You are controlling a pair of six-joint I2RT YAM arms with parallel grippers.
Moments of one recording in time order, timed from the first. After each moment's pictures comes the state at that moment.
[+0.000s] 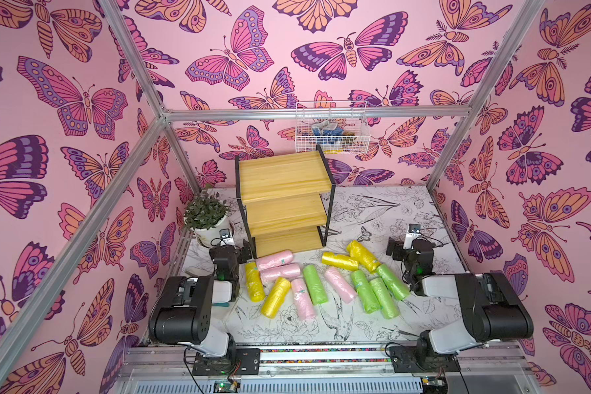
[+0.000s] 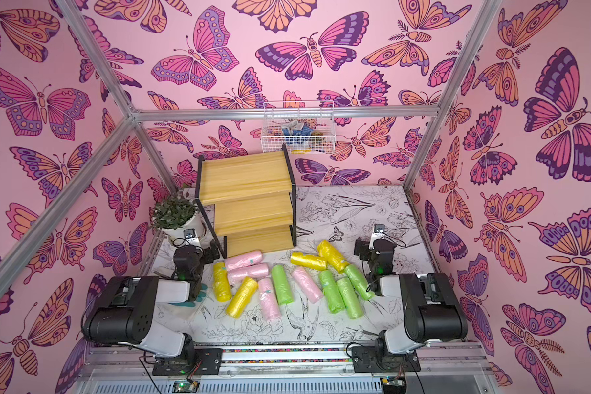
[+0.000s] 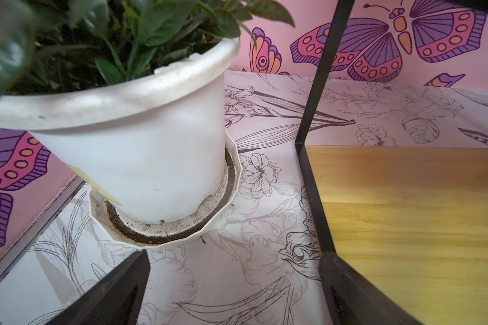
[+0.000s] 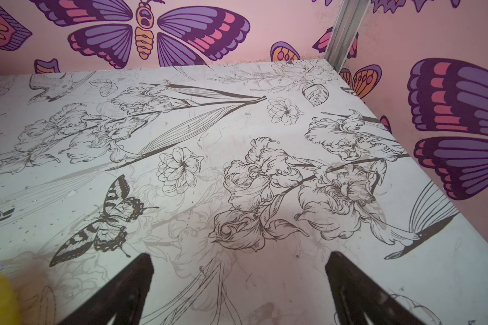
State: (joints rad) left arm -0.01 1.54 0.35 0.83 -0.21 -0.06; right arm 0.03 1.52 0.38 0.74 0.14 0.05
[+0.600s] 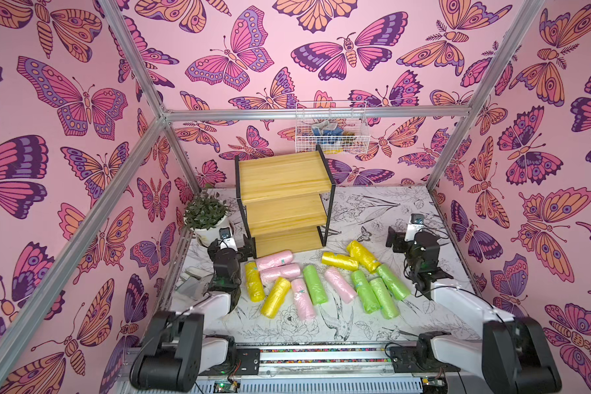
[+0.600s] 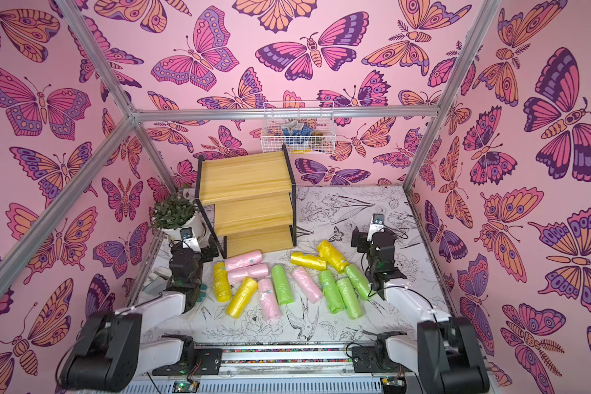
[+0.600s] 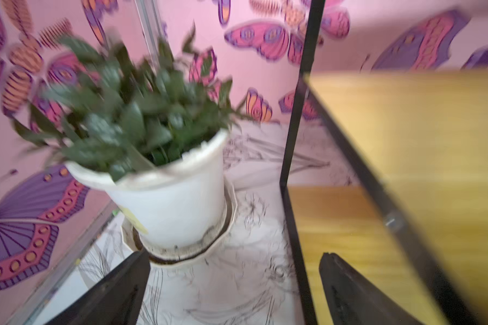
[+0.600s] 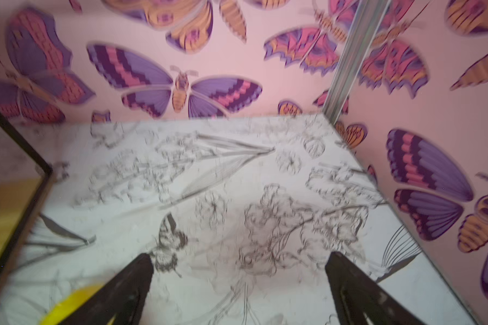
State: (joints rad) left arm -0.11 1.15 0.30 0.72 -0.35 -0.03; right arm 0.13 1.10 0.51 0.32 0.23 0.11
